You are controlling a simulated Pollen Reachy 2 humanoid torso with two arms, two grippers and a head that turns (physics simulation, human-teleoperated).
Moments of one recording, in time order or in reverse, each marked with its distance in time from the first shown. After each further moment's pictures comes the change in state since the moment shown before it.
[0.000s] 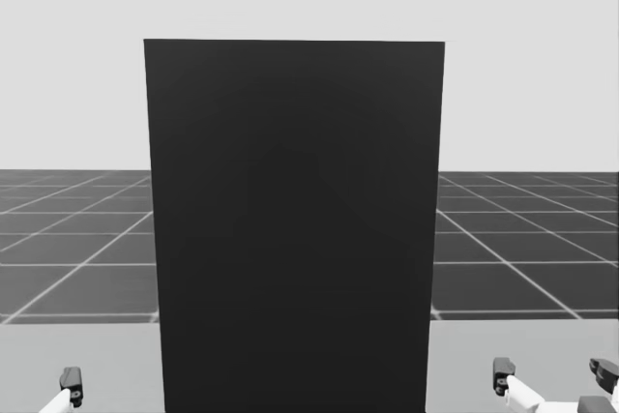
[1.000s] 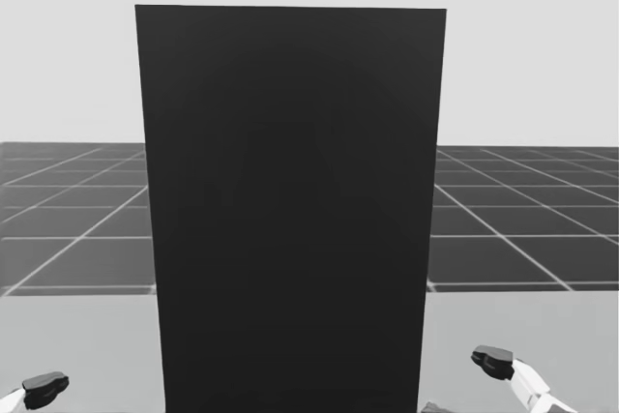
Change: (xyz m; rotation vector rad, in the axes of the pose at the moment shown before) left arm 0.042 -0.006 0.068 -0.745 0.138 0.118; right arm 0.008 0.026 0.048 0.846 -0.062 -0.117
